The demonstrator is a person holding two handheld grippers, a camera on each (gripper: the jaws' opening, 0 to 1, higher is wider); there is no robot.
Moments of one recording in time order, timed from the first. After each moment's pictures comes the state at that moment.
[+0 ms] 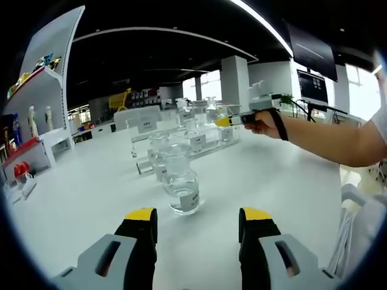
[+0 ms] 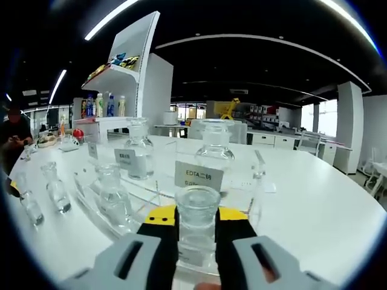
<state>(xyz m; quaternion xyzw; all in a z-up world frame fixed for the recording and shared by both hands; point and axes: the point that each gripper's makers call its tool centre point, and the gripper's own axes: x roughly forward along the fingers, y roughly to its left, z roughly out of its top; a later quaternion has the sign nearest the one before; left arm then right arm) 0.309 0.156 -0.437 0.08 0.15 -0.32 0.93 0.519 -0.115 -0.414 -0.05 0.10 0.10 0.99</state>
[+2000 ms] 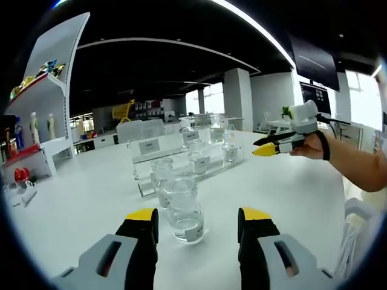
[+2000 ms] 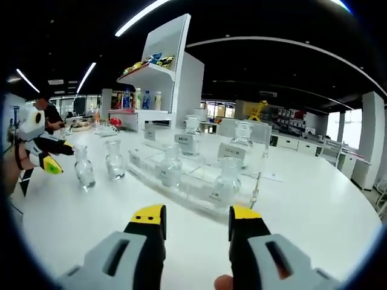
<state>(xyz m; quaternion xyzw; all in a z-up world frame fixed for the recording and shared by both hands) 0.335 0.146 -0.406 0.07 0.10 -0.31 0.94 0.397 -0.106 -0.411 -0.09 0.10 0.21 0.97</state>
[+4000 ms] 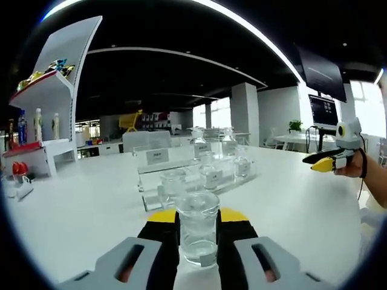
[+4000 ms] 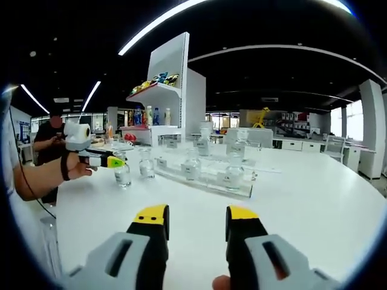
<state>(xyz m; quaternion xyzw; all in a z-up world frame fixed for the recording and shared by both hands) 0.365 0.137 -0.403 0.03 0.05 -0.30 0.95 0.303 -0.126 -0.406 -0.03 0.06 0.24 0.97</state>
